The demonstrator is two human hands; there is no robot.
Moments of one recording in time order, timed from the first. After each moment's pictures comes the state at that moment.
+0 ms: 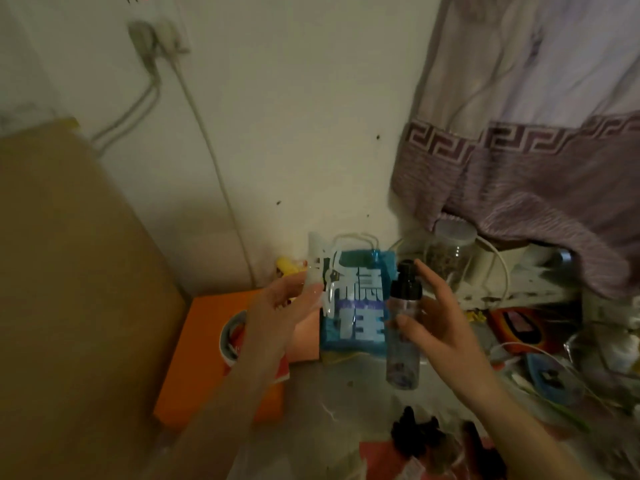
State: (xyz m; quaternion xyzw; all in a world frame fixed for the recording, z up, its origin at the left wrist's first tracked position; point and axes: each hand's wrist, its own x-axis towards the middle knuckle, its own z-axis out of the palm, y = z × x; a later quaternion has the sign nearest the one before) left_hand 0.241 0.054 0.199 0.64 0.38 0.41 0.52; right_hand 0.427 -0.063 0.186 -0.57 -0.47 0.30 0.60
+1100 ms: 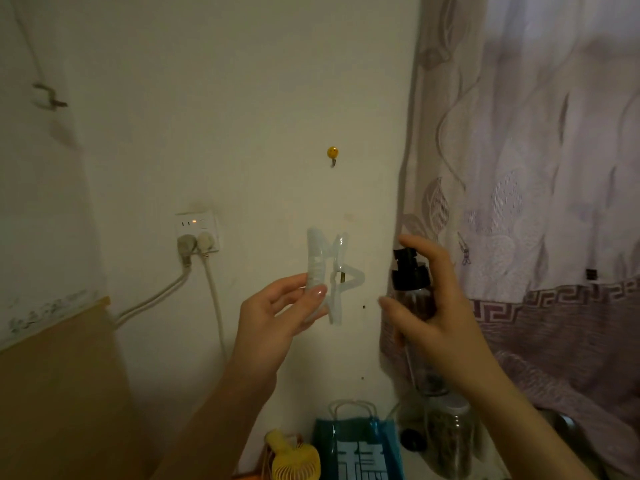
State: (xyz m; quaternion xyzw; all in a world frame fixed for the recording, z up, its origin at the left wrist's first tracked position) left_hand 0.266 0.077 0.405 0.66 0.19 0.54 0.49; right_hand 0.431 -0.028 0.406 -0.43 -0.64 -0.01 0.64
